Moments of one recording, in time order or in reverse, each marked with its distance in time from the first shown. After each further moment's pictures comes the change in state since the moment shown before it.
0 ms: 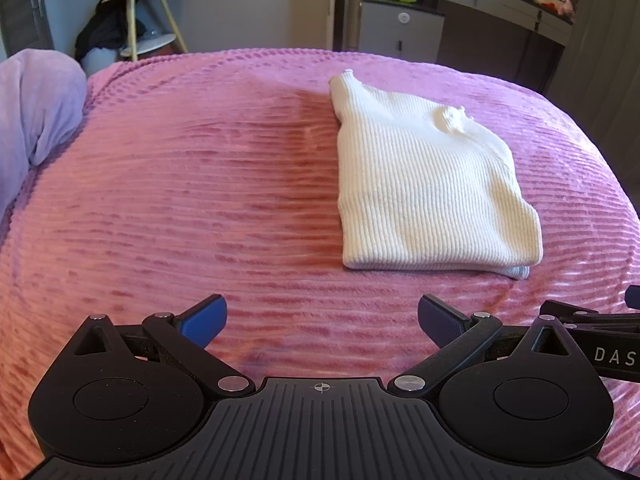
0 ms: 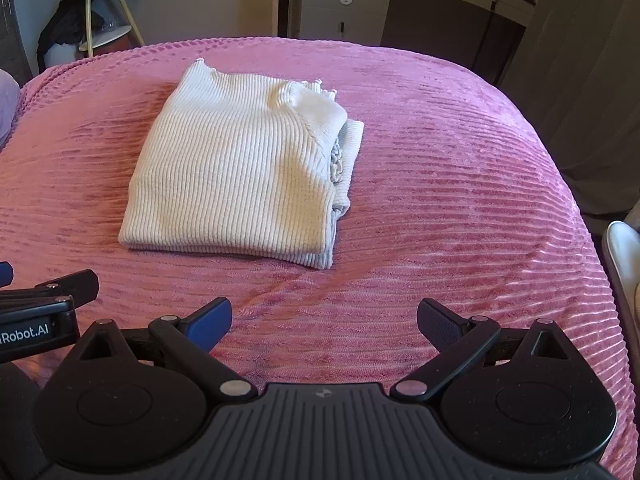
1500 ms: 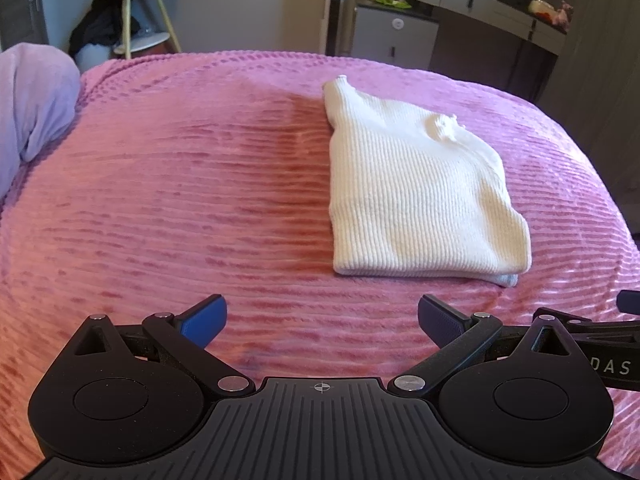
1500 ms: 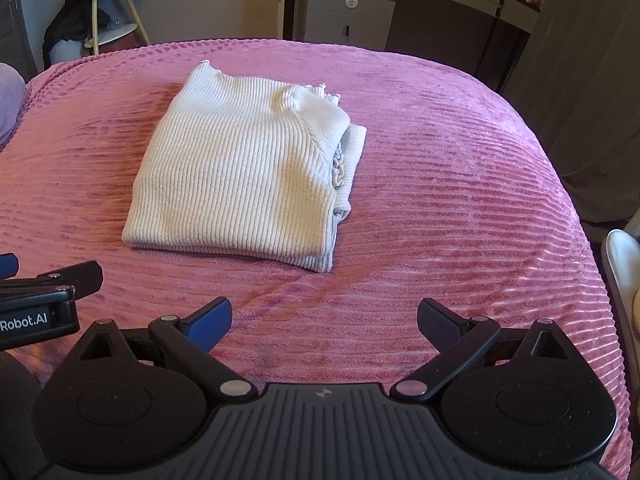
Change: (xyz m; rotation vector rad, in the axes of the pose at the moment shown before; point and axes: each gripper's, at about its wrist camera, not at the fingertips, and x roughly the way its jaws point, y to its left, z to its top) left arm 0.000 0.005 0.002 -0.026 -0.010 -0.052; right arm -0.004 0.001 0.002 -0.024 -0.006 0.000
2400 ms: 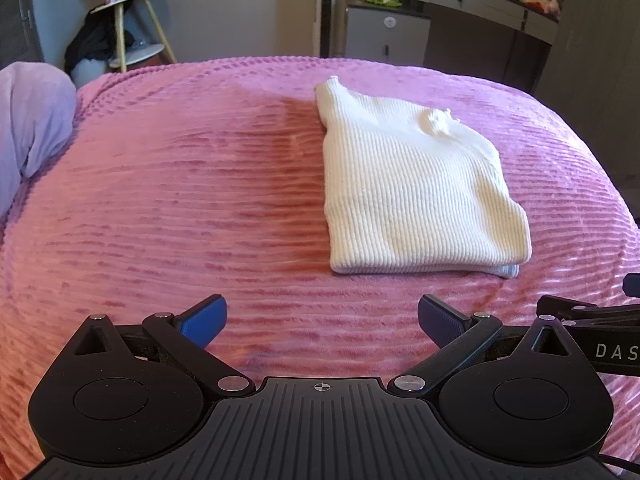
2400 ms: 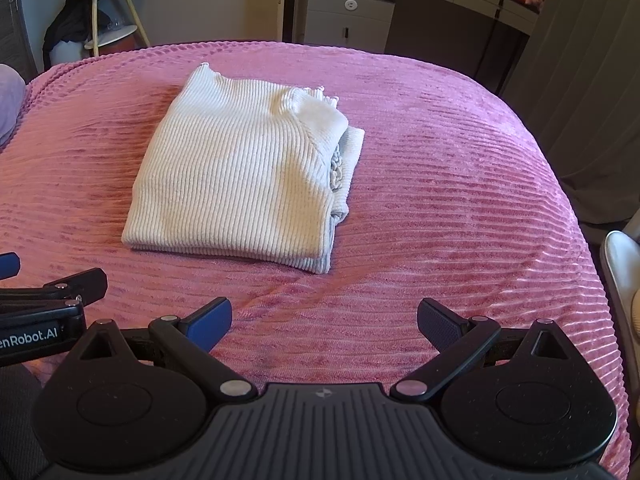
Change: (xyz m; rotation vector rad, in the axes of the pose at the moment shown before) left arm -0.001 -0.009 -0.003 0.054 -0.009 0.026; right arm -0.003 0.000 -0.001 0.004 -0.006 -0.001
